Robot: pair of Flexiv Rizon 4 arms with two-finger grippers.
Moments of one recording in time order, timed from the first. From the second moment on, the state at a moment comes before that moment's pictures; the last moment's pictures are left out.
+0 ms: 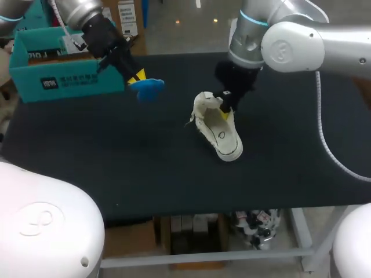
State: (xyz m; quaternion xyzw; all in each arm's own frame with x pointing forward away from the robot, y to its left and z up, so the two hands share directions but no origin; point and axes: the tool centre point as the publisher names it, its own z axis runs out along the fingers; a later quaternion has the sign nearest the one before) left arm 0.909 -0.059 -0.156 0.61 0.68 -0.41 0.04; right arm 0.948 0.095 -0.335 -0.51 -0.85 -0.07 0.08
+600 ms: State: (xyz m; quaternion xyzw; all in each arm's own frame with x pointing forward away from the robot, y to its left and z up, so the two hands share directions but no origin) left arm 0.909 -0.051 -0.164 0.61 0.67 -0.43 0.02; right arm 0.938 0.120 -0.335 -0.55 -0.82 -0.13 0.10
